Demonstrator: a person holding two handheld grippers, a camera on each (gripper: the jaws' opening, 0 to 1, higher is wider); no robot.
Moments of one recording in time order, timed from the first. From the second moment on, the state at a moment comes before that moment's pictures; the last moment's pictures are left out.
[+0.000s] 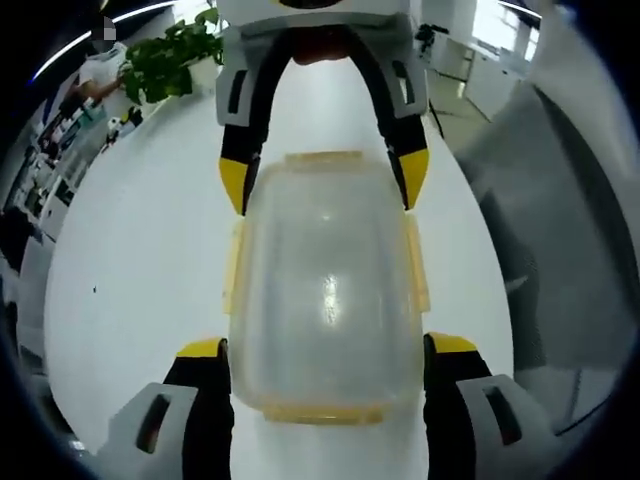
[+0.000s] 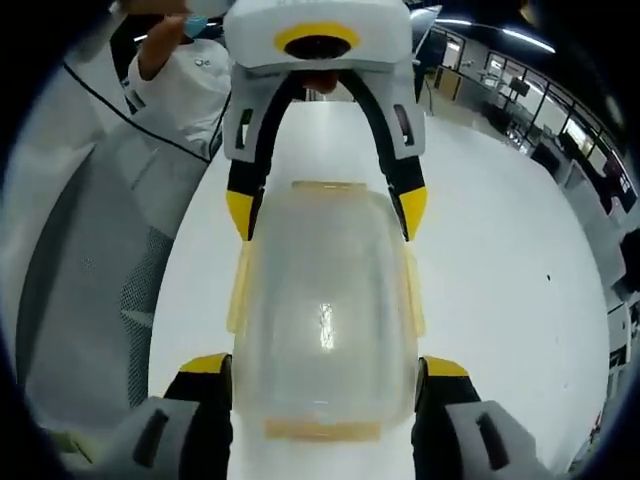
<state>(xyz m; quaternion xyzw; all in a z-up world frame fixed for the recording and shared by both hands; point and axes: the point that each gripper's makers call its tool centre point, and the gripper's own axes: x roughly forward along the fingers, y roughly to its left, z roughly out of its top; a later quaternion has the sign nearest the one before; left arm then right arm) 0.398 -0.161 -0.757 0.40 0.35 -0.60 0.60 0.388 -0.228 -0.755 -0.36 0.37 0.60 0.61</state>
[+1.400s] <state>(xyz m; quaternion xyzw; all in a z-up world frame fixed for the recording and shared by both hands) 0.464 -0.056 -0.758 0.40 0.36 -0.59 0.60 0.454 -0.125 -0.755 -0.37 0.36 0.61 0.60</state>
